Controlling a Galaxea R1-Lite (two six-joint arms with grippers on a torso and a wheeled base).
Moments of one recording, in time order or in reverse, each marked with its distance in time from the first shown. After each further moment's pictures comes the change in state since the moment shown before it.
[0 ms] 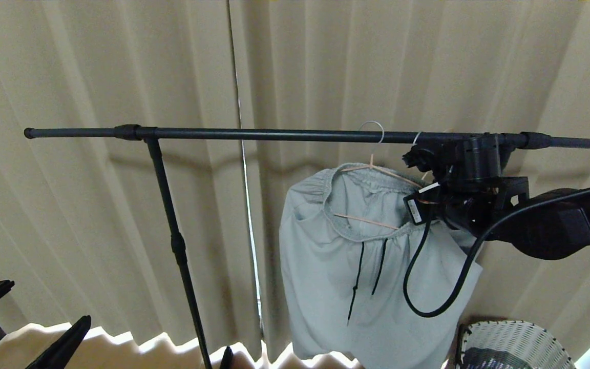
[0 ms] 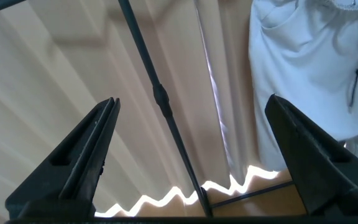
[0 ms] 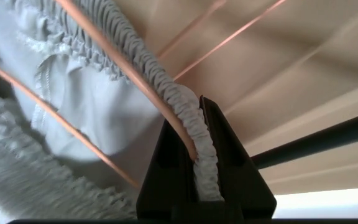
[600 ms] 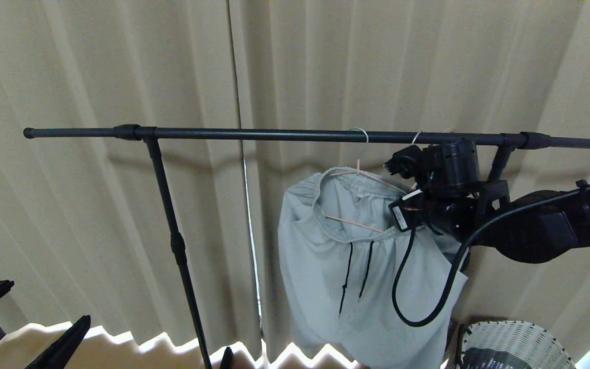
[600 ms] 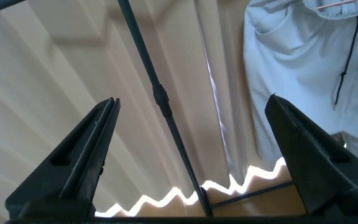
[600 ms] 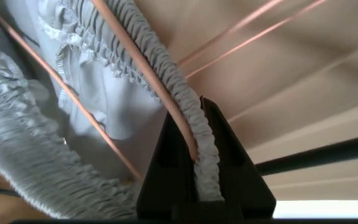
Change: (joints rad) left arm 0.001 0.000 0.000 0.000 0.001 0.000; right arm 0.060 0.030 -0.026 0.033 -0.001 -0.003
